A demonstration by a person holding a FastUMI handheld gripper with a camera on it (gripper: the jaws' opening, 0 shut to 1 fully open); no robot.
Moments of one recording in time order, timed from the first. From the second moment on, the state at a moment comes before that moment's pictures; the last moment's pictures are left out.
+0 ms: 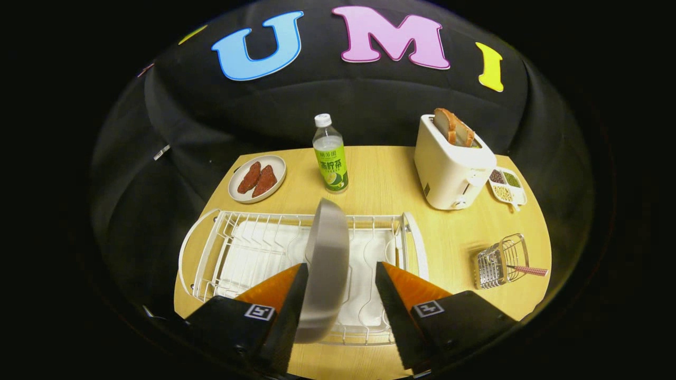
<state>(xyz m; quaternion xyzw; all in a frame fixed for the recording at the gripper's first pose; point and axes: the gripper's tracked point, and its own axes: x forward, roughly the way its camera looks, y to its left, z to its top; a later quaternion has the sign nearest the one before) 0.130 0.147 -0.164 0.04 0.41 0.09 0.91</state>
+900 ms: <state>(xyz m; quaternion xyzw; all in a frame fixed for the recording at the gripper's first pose) 0.136 0.139 -0.152 0.07 0.39 -0.02 0.92</state>
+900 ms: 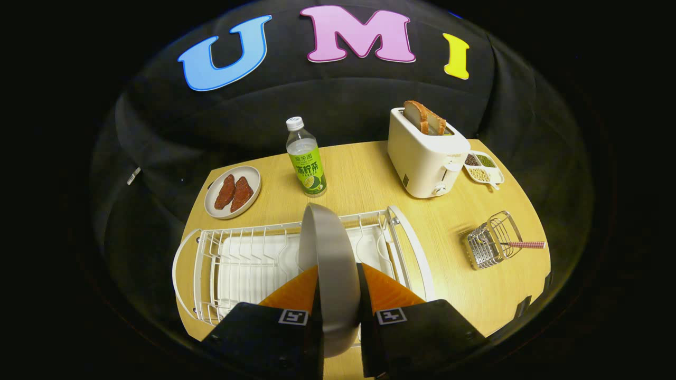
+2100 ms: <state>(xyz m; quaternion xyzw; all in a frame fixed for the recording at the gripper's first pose) 0.128 0.115 -0.126 -0.04 0.38 -0.05 0.92</state>
